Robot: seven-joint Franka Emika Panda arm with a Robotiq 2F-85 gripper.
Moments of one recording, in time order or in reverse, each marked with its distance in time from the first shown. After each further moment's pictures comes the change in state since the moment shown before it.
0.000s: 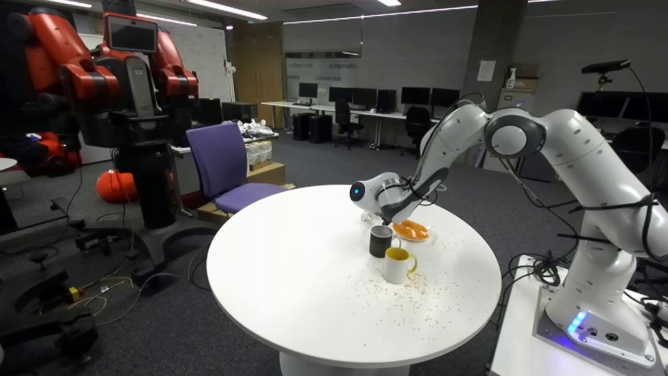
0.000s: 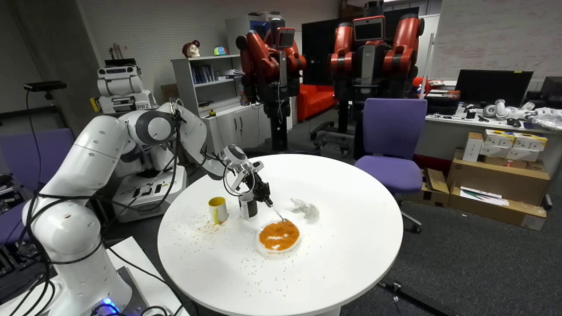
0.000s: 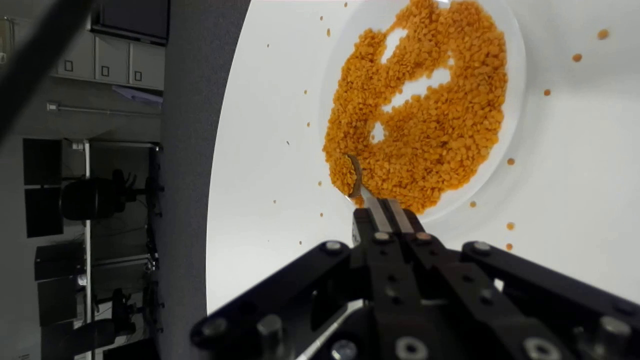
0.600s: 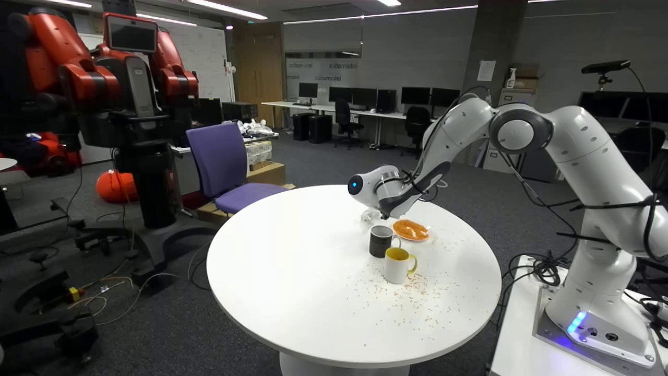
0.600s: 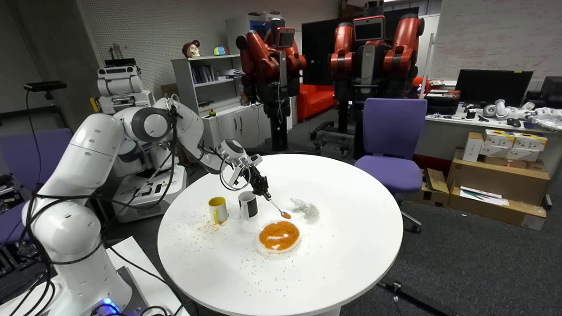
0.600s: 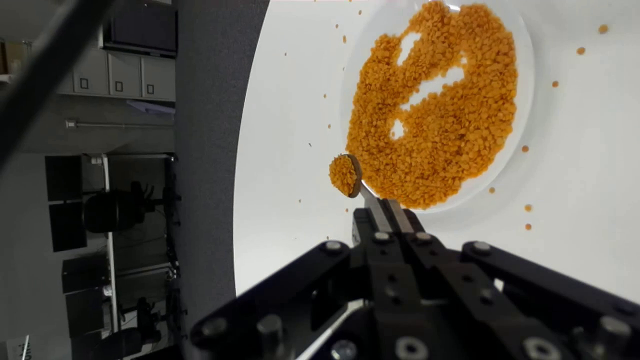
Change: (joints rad) arm 0.007 -0.047 0.016 0.000 0.000 -0.059 0.043
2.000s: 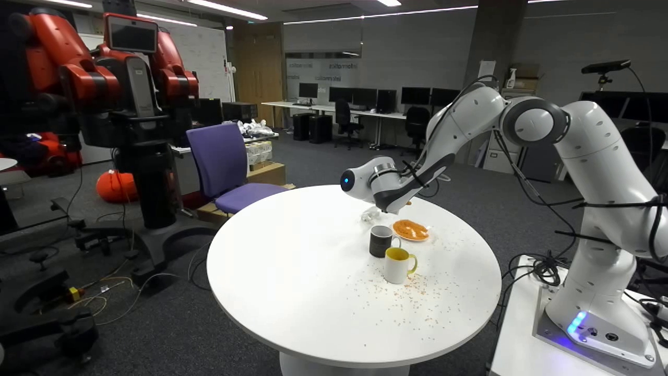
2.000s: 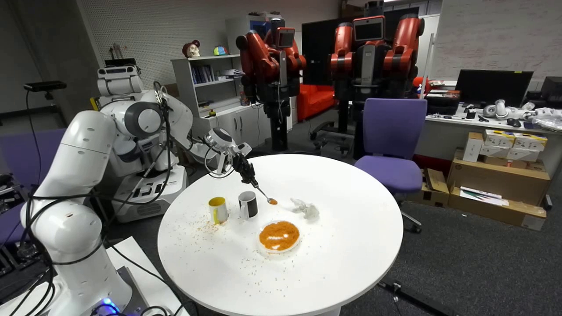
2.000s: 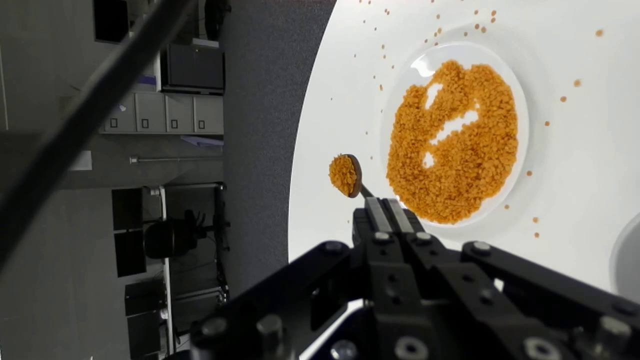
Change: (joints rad) arm 0.034 -0.080 0.095 0.000 -0.010 -0.256 0.083
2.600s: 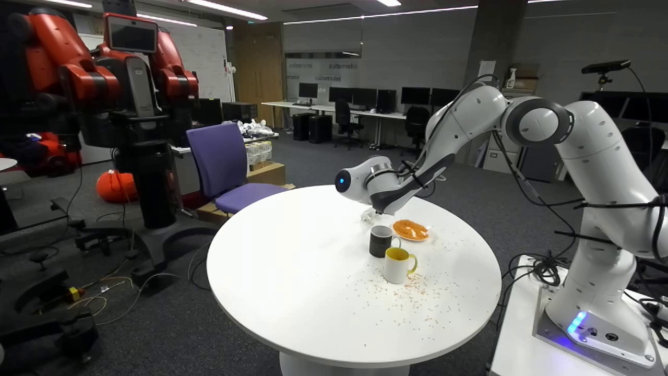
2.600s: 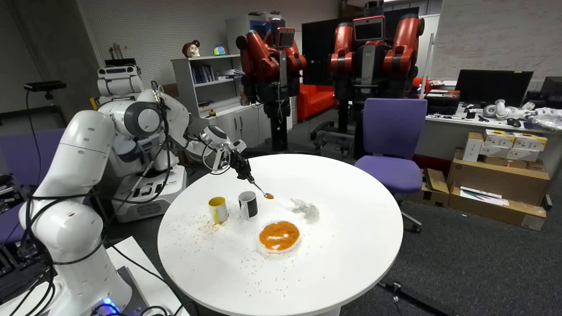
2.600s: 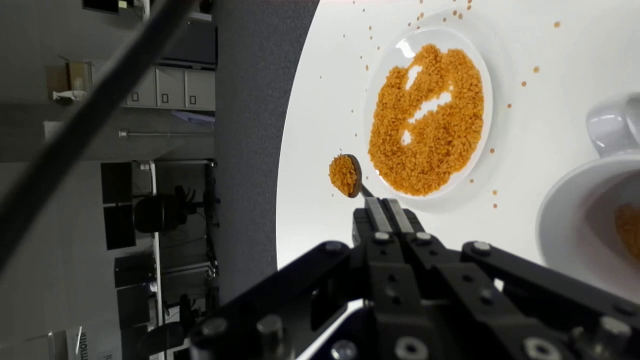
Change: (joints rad) arm 0.033 -0.002 0.026 0.021 -0.004 -0.002 -0.028
